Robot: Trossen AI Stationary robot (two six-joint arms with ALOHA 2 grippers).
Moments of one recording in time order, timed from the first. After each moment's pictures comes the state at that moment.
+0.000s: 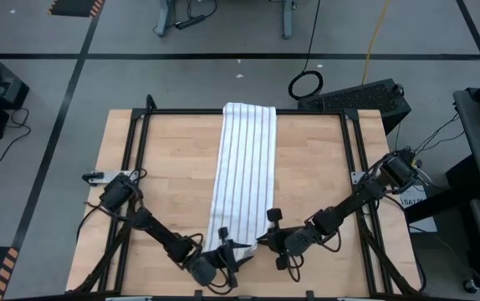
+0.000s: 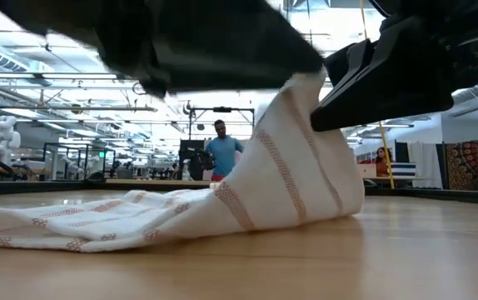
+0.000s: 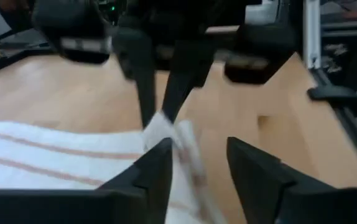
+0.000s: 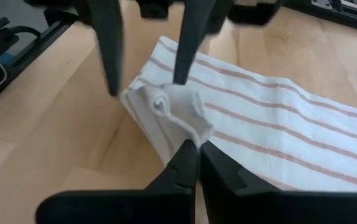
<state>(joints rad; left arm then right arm) -0.69 2.11 1.15 0.59 -0.85 -0.22 0.58 1.78 0.81 0.39 0.44 0.08</state>
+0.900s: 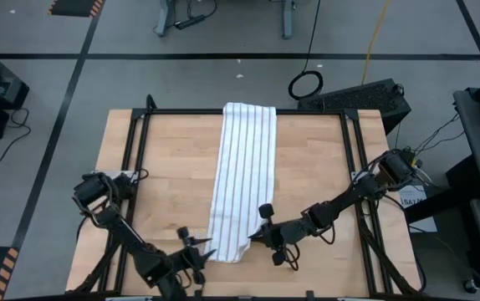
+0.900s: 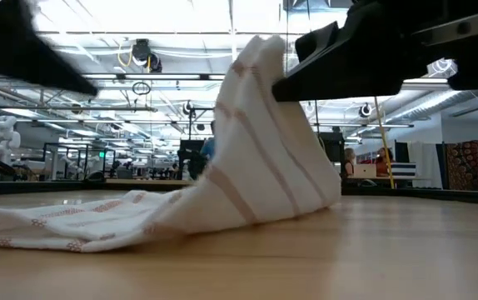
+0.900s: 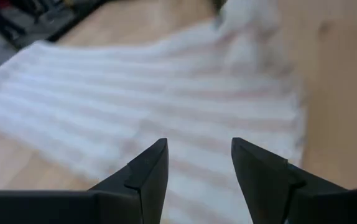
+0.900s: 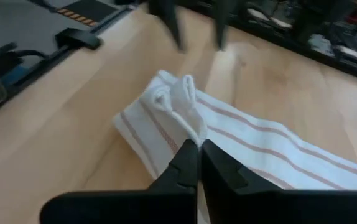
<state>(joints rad) -0.91 1.93 1.15 -0.46 -1.07 -0.97 0.50 1.78 0.81 0.52 0.30 -0.12</state>
